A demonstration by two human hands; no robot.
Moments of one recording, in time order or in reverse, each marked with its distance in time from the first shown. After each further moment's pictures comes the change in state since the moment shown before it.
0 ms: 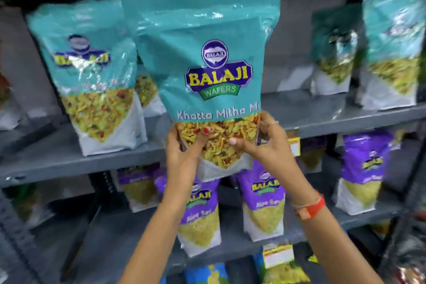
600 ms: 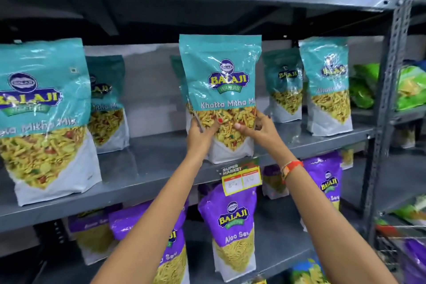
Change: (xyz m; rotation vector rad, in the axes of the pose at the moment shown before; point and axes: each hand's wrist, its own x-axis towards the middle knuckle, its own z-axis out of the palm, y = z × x) left_hand 0.107 -0.001 0.163 0.071 -0.240 -0.041; right_hand 0.115 0.010 -0.140 -0.107 0.112 -0.030
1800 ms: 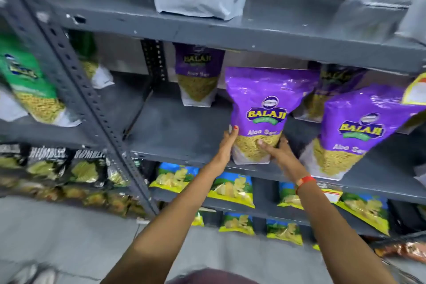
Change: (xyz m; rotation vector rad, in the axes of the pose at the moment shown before) left_hand -0.165 -0.309 -0.147 -0.268 0.183 -0.687; right_hand -0.183 0.198 0.207 0.202 -0.317 0.709
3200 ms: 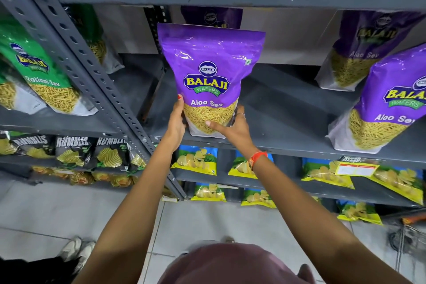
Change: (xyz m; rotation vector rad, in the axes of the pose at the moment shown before) left_hand -0.037 0.070 -0.186 0.014 0.261 0.098; right_hand -0.010 0.020 0.210 -0.119 -0.098 -0.063
